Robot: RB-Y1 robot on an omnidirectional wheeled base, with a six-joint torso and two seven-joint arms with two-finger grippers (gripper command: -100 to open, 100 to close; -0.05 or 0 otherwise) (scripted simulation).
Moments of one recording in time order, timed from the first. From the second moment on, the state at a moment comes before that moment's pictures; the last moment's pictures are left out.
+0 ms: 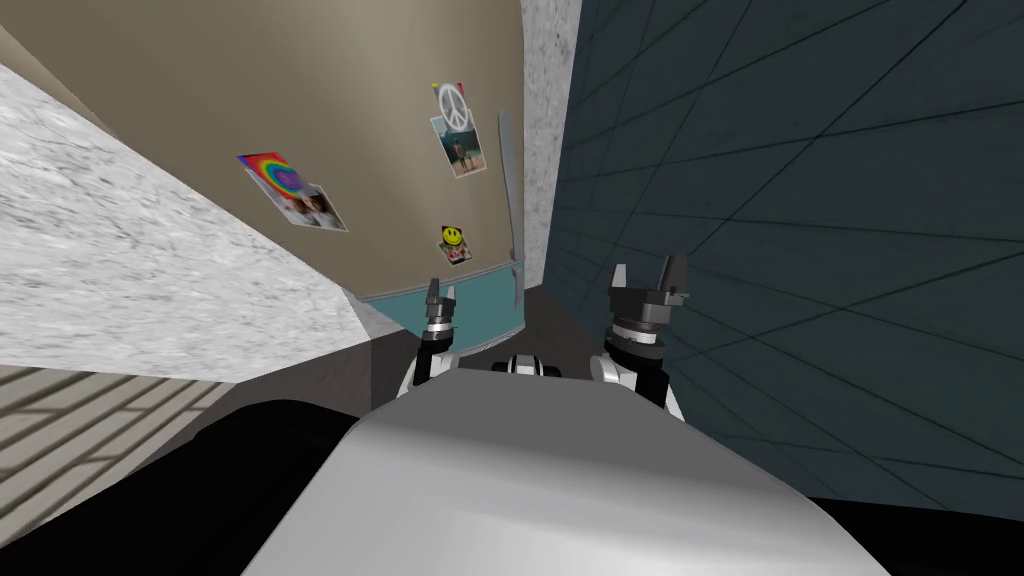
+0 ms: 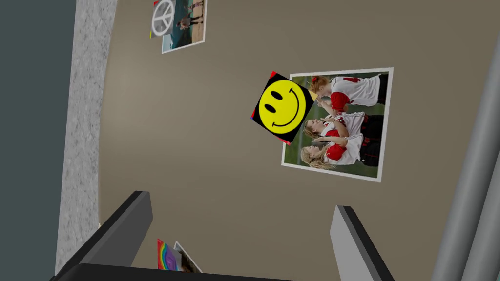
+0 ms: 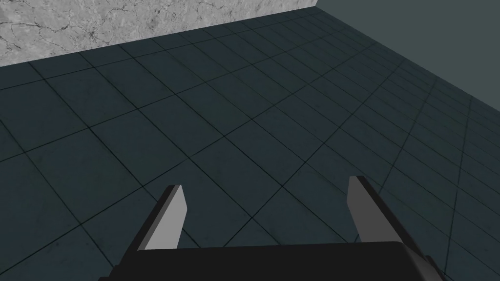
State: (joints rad) left arm 0.49 0.14 0.05 -2.17 0.09 -0.48 -0.01; right arm 0.49 0.01 0.07 -2.35 0.05 -0.61 -0.11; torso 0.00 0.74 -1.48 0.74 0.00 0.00
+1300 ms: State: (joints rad) left arm 0.46 0.15 0.09 -1.96 0.21 -0.63 0.08; right arm 0.49 0.01 0.07 -2.35 0.05 -0.61 -0.11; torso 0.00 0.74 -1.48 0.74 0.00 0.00
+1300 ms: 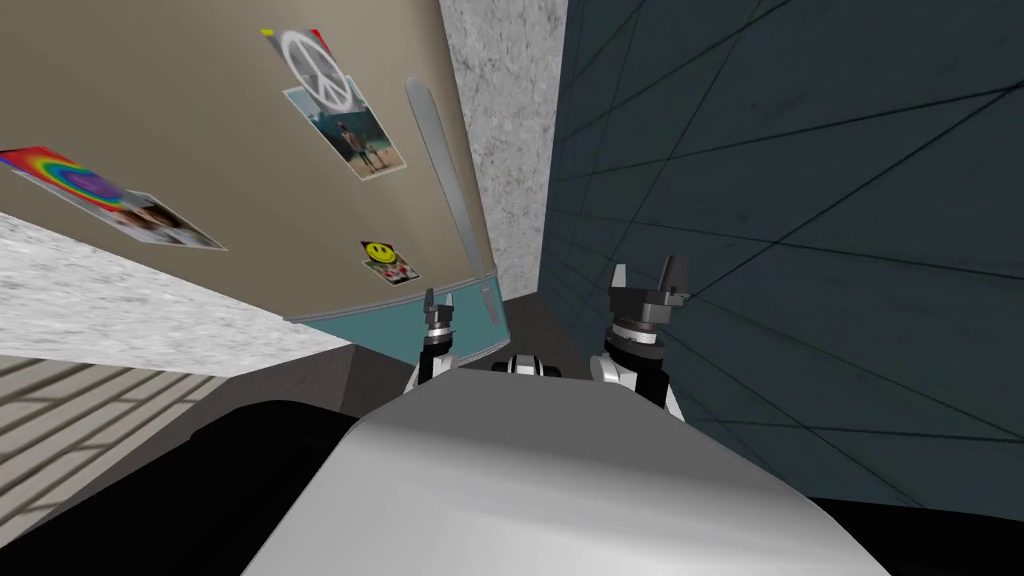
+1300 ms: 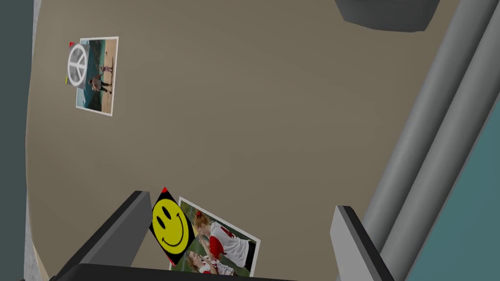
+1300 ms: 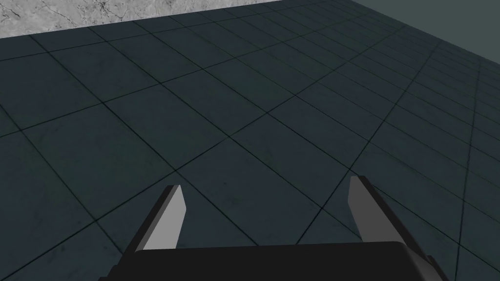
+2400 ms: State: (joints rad) left arm 0.43 0.04 0.12 -1.81 0.30 -0.74 0.15; right arm 0.49 0.01 0.07 -2.35 0.05 -0.61 -0.11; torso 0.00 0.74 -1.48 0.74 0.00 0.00
